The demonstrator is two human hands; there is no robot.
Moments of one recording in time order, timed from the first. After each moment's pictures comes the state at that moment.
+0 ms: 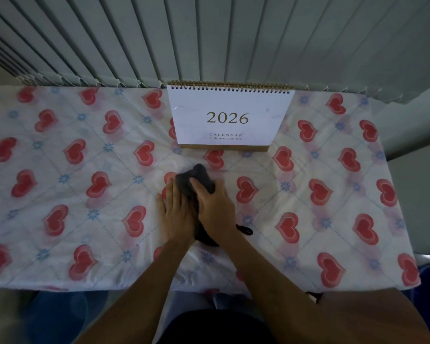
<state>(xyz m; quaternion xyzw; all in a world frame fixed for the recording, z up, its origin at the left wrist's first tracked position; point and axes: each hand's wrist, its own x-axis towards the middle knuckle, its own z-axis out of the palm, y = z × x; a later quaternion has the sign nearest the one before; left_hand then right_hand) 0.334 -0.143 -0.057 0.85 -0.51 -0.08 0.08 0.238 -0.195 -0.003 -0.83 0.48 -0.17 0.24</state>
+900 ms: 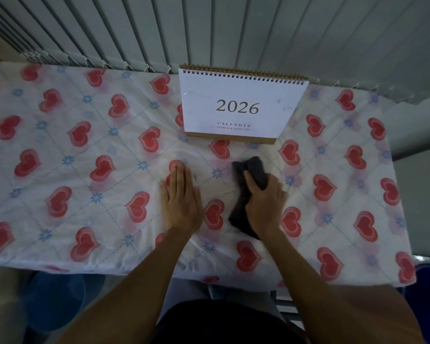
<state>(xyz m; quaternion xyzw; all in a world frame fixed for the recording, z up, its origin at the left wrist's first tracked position) 0.329 -0.139 -0.056 0.86 -0.50 -0.08 0.10 0.149 -0.215 -0.024 -0.78 0.60 -0.12 0.11</state>
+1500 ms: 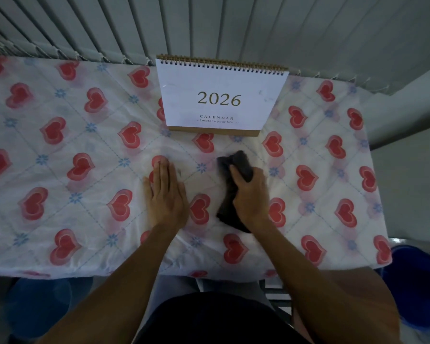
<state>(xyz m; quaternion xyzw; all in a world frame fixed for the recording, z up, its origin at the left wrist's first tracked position) 0.330 -0.137 -0.055 0.85 -0.50 -0.09 0.10 0.144 -0.219 -0.015 -0.79 0.58 -0.14 0.16</state>
